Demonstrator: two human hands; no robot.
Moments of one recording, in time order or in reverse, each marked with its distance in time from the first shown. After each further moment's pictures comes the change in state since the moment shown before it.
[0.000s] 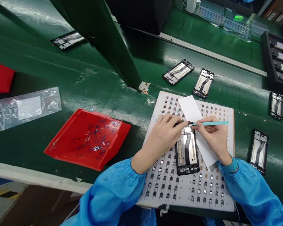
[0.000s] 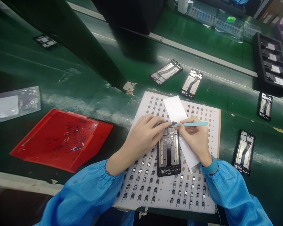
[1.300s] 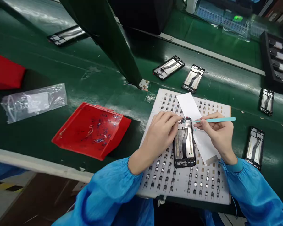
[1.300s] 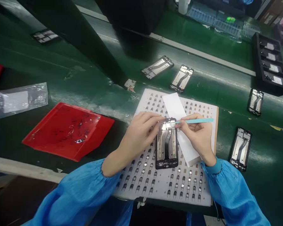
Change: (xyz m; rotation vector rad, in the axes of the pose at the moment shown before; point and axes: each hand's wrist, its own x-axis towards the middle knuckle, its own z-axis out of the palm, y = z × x) left_hand -0.005 0.020 -0.016 -0.234 0.053 -0.210; right_hand -0.006 -0.028 -0.012 0.071 0.018 -0.025
